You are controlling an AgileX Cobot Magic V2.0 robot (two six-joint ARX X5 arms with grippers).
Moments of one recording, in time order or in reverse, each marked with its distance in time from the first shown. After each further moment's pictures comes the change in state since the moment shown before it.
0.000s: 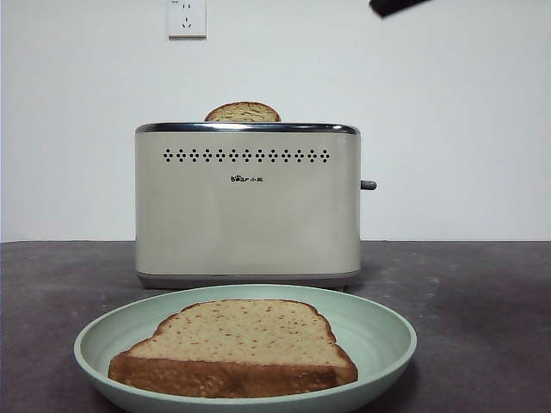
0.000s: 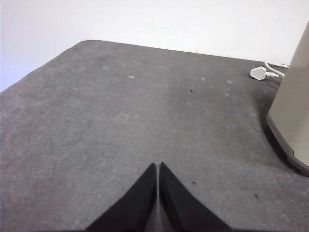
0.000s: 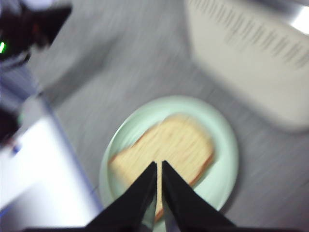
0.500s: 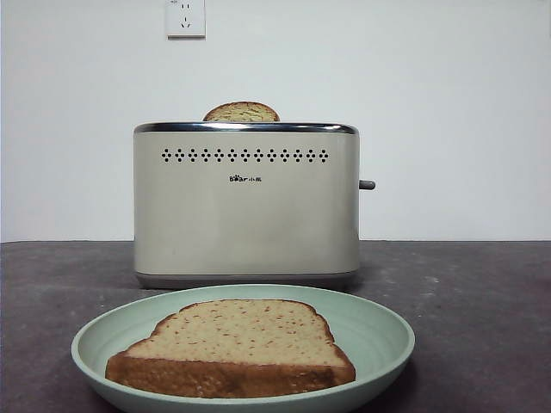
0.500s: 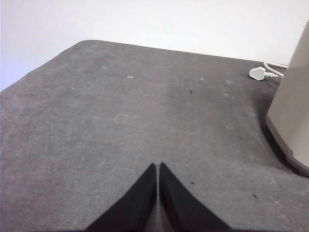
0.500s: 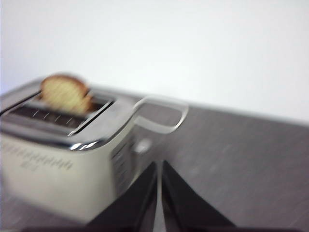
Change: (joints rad) left arm 0.000 0.000 0.000 0.000 0.000 -0.002; right arm -0.595 -0.409 -0.397 0.537 -0.012 -0.053
